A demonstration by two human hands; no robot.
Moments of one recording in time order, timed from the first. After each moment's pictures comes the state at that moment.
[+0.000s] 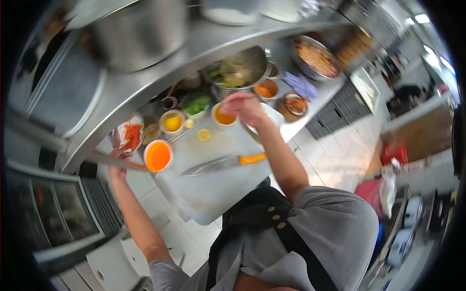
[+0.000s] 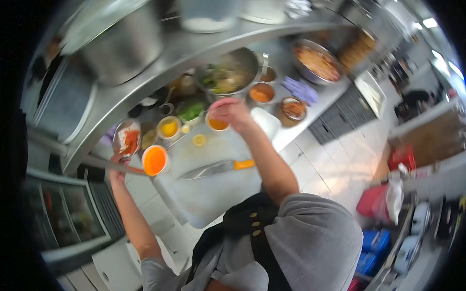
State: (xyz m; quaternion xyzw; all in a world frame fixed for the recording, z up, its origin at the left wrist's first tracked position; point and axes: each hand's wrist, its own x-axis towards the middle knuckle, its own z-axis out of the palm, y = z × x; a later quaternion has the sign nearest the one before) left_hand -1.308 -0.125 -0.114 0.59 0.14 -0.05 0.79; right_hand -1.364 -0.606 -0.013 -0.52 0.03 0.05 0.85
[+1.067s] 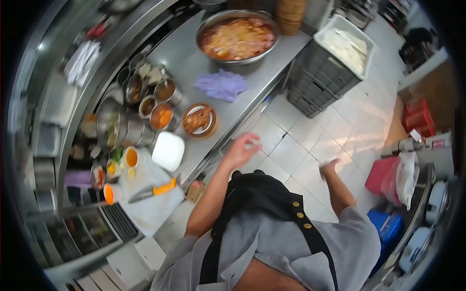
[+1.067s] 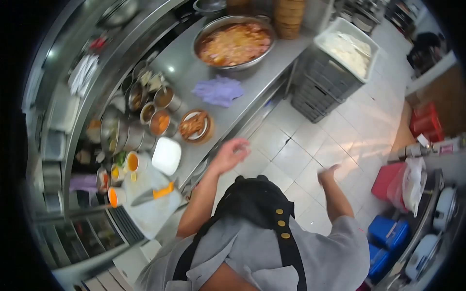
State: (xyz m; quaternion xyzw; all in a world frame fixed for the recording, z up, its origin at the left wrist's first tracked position) left_hand -1.541 -0.923 -0.091 0.72 -0.34 -0.31 0.51; right_hand -1.817 -1.246 -0.308 -0.85 0.34 0.28 0.29
